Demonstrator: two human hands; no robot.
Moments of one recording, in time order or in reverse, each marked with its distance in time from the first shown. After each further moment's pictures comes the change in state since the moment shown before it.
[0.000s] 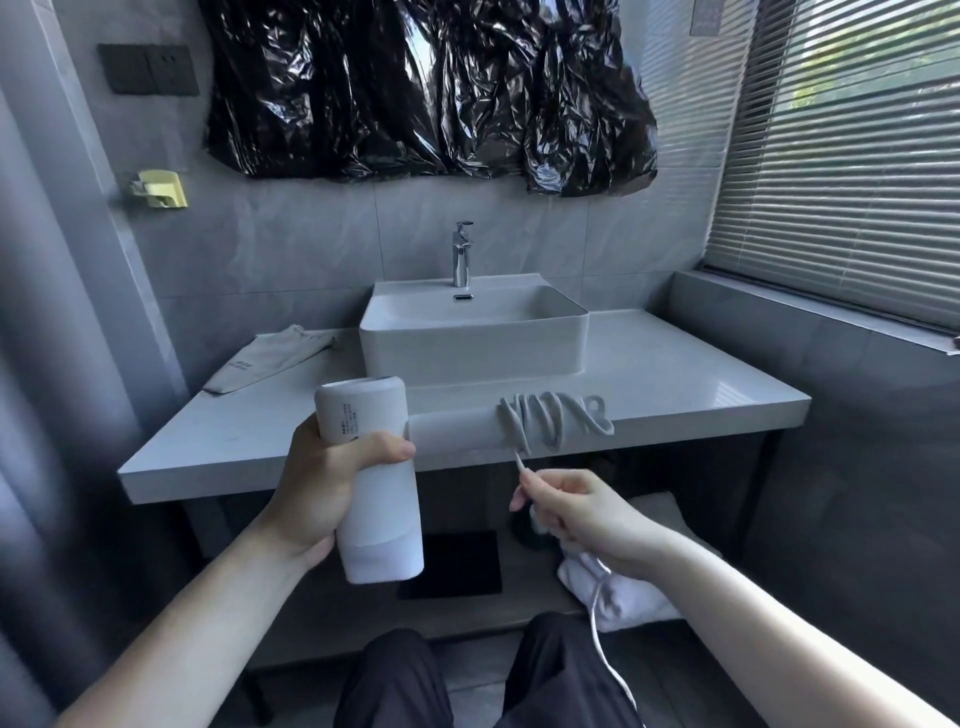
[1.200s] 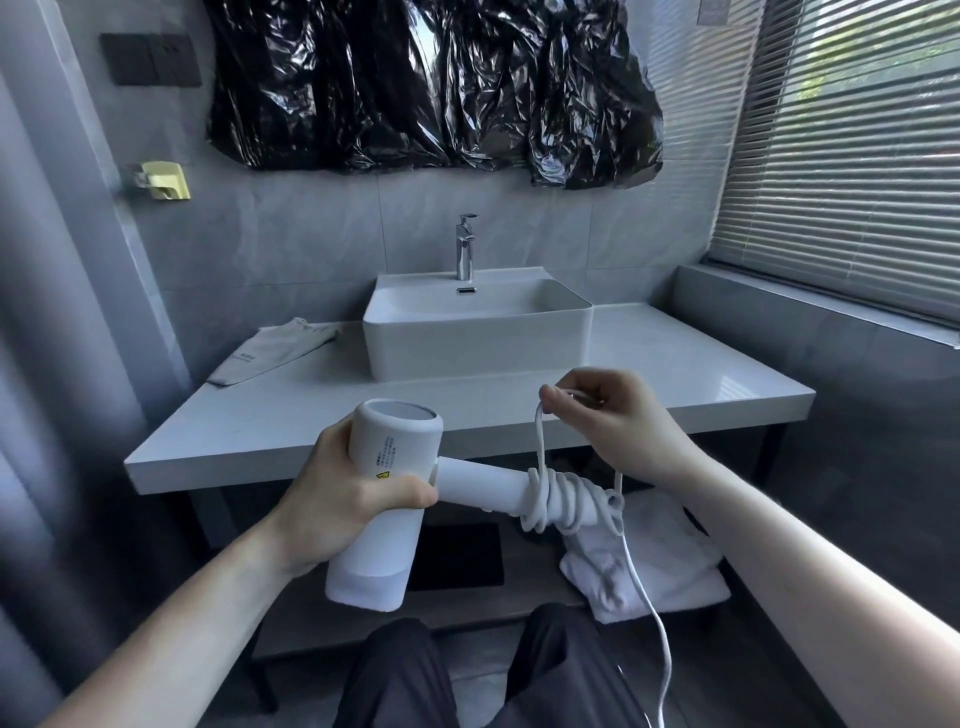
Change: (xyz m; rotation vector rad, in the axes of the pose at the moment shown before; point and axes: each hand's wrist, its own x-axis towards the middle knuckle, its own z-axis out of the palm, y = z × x) left_hand -0.013 -0.001 -0.006 0.296 -0.178 0.046; right_hand -0.004 -0.070 -0.031 -0.406 0.296 -0.420
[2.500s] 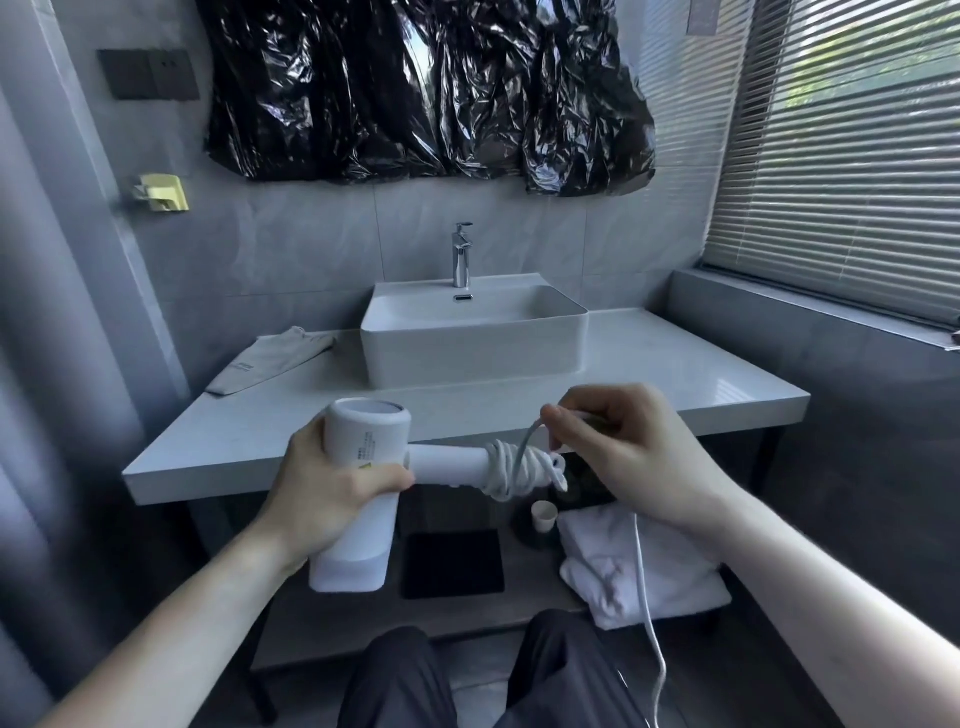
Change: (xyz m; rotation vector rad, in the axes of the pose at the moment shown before) left_hand 0.011 -0.010 -0.007 0.077 0.270 -0.024; right_hand -0.039 -0.039 -0.006 -0.032 -0.011 -0.078
